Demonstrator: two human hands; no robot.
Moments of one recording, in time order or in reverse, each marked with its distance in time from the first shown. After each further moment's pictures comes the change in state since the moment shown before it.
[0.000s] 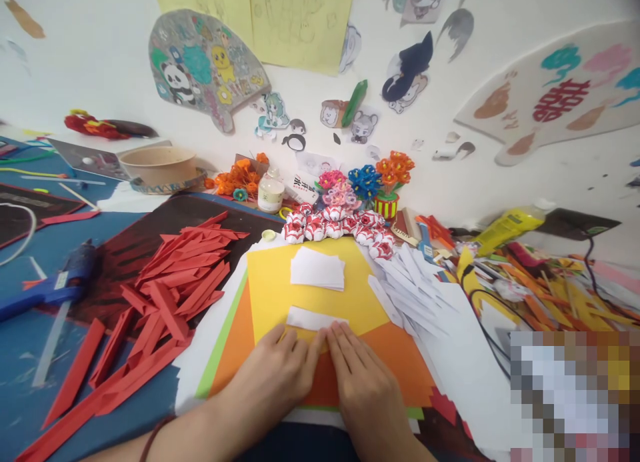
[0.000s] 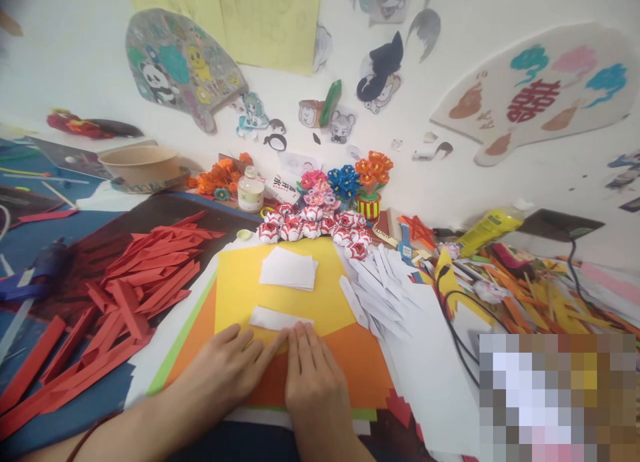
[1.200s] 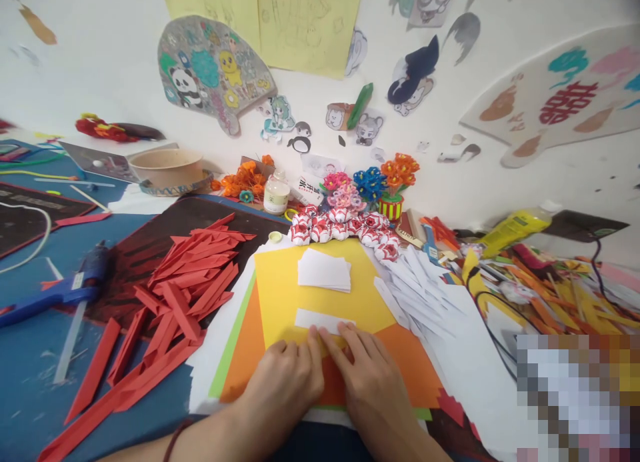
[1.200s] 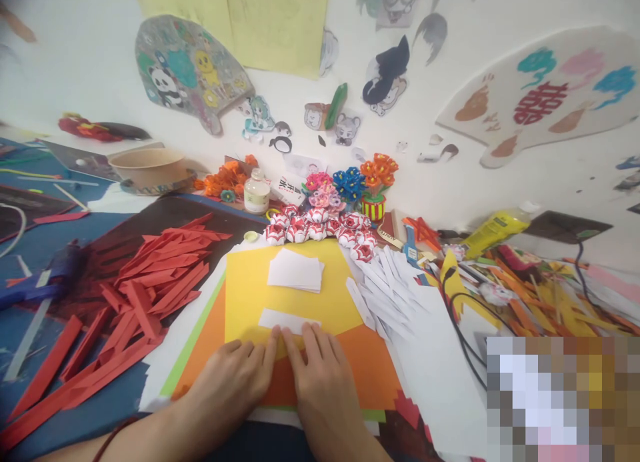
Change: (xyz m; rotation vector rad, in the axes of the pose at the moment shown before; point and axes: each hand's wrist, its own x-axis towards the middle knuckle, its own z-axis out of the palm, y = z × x) left_hand -0.004 0.011 -0.005 0.031 -0.099 -0.126; right_hand 0.008 0.003 -0.001 0.113 -0.062 0.002
